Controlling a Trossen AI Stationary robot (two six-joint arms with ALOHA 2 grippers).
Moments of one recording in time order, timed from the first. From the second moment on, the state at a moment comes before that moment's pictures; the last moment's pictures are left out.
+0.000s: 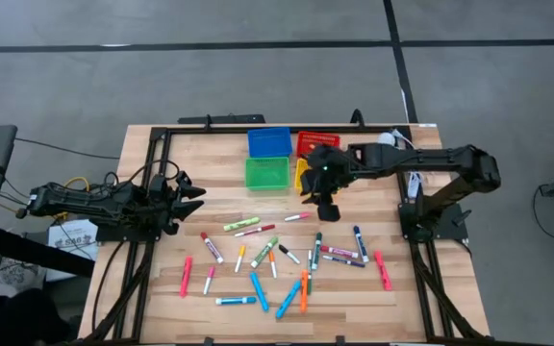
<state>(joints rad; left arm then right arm) -0.10 0.23 0.01 0.55 -0.12 -0.27 -0.09 1.48 1.32 -0.74 -0.21 -0.24</state>
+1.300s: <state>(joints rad) -0.10 0.30 0.01 0.57 -0.11 -0.27 -0.03 1.91 1.41 -0.74 -0.17 -0.23</state>
